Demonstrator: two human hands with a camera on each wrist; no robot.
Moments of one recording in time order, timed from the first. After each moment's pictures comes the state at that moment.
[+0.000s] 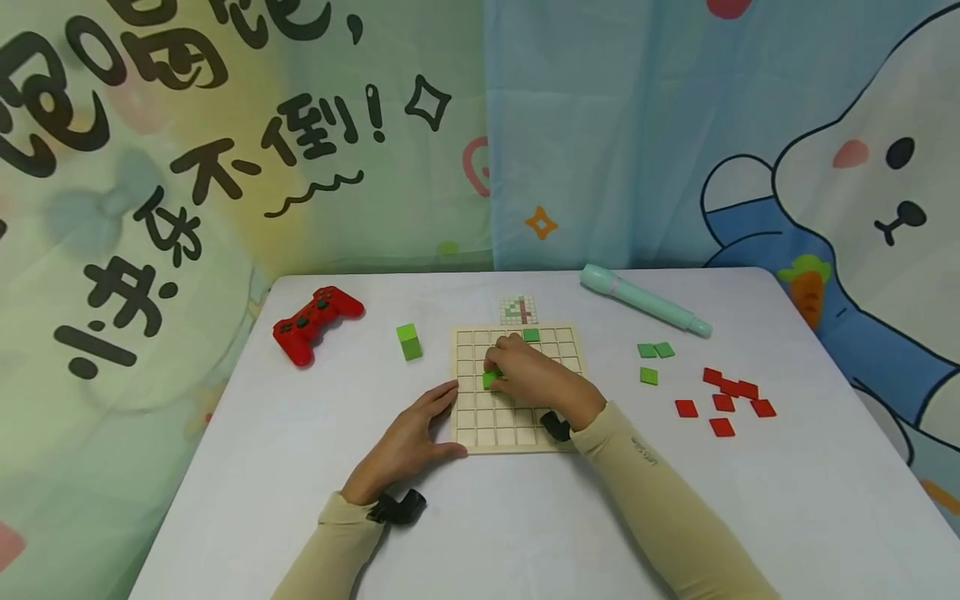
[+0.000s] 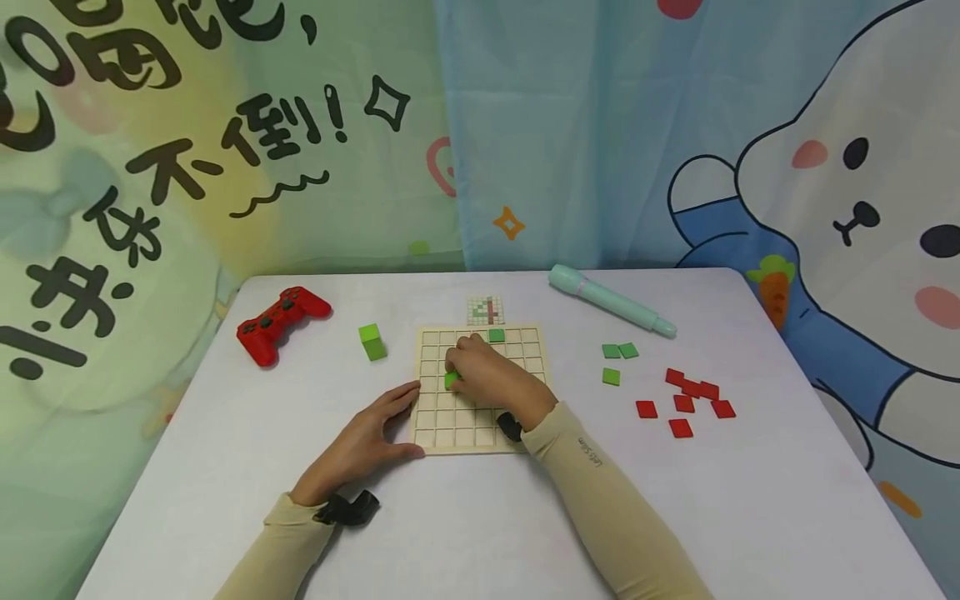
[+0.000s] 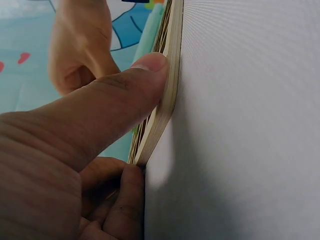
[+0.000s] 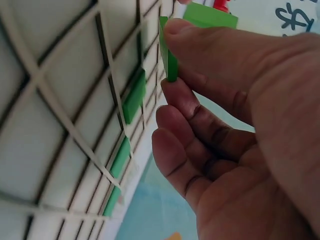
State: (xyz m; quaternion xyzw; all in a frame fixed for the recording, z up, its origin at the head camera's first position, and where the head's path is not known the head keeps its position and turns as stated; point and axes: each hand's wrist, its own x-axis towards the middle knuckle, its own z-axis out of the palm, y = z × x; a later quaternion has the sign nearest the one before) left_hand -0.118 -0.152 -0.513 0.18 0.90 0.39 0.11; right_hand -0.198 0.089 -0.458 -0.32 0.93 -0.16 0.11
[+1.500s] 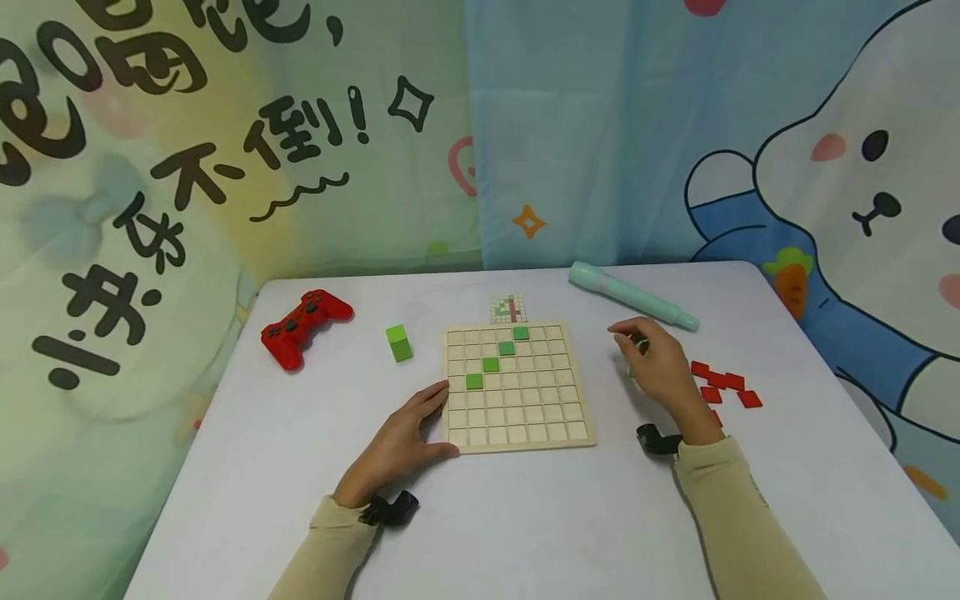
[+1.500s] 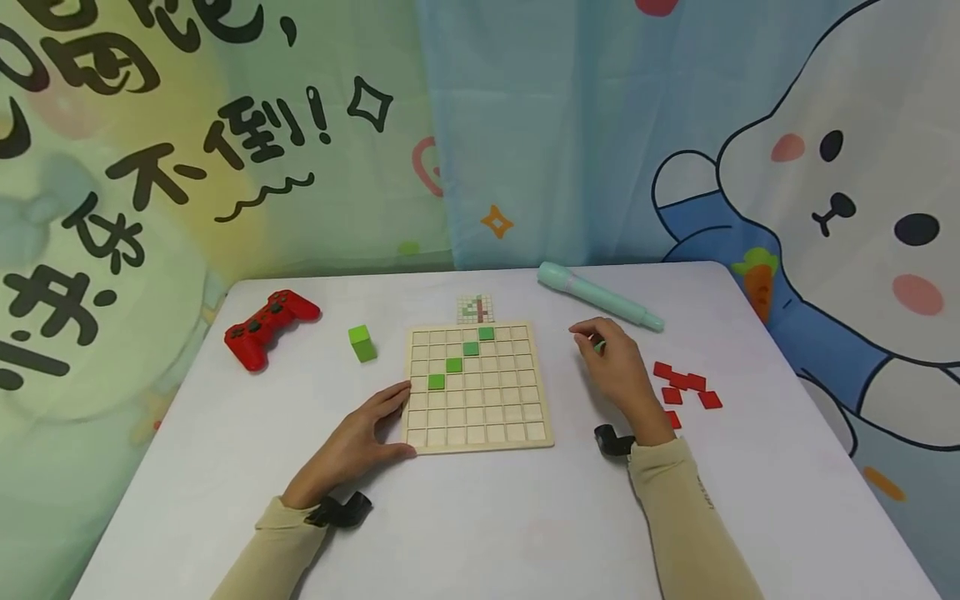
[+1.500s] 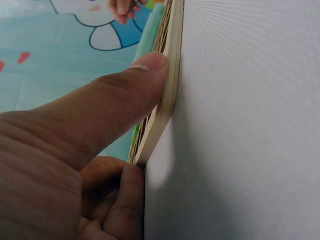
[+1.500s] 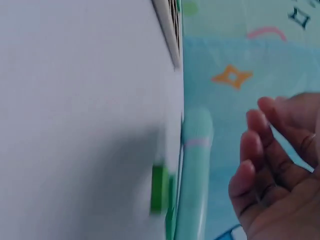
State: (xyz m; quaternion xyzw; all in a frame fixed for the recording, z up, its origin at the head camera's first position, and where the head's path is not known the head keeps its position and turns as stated) left_hand -0.116 -0.148 -0.513 0.17 0.90 0.38 0.10; right_hand -0.176 0.259 -0.482 -0.03 0.93 -0.36 -0.08
